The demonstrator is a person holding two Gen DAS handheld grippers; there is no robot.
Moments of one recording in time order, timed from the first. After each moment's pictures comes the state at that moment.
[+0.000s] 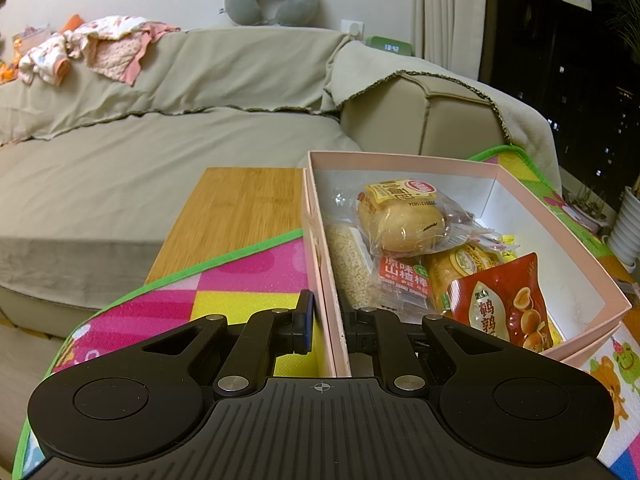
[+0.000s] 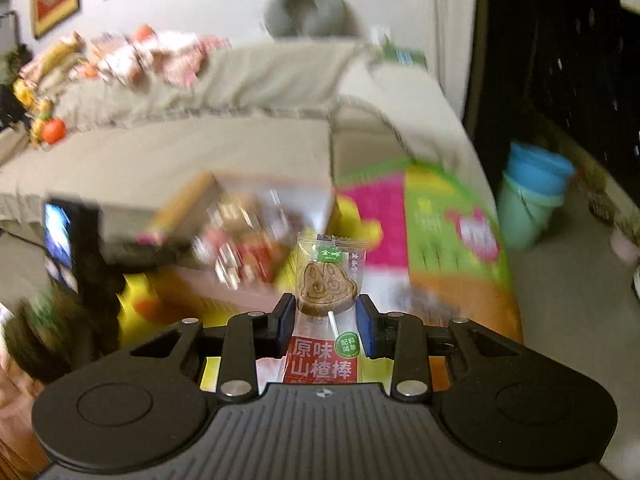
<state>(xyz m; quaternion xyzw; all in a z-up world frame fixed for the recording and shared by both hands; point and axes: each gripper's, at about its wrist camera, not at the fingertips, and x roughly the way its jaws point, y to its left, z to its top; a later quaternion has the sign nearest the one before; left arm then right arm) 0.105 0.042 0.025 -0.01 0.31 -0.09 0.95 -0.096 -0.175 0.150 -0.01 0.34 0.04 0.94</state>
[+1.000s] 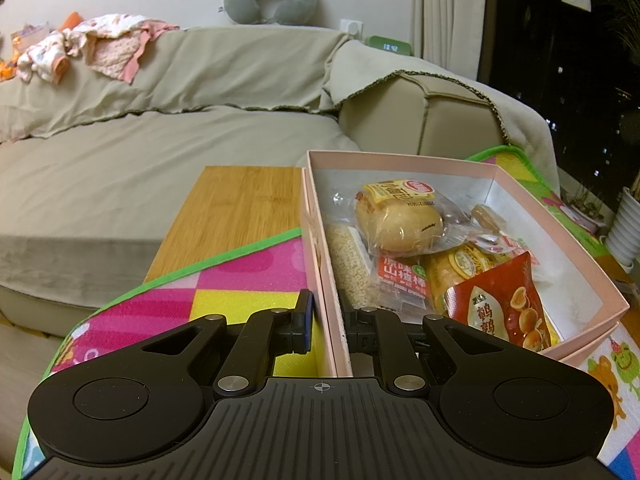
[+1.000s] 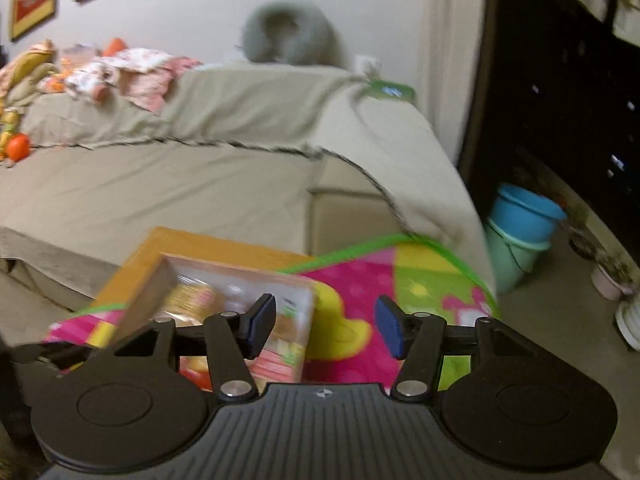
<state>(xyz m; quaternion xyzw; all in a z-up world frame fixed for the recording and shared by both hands) 0.105 0.043 0.026 -0.01 0.31 -0.09 0.94 0.027 -0.174 0.145 -0.03 0.33 -0.02 0.94</state>
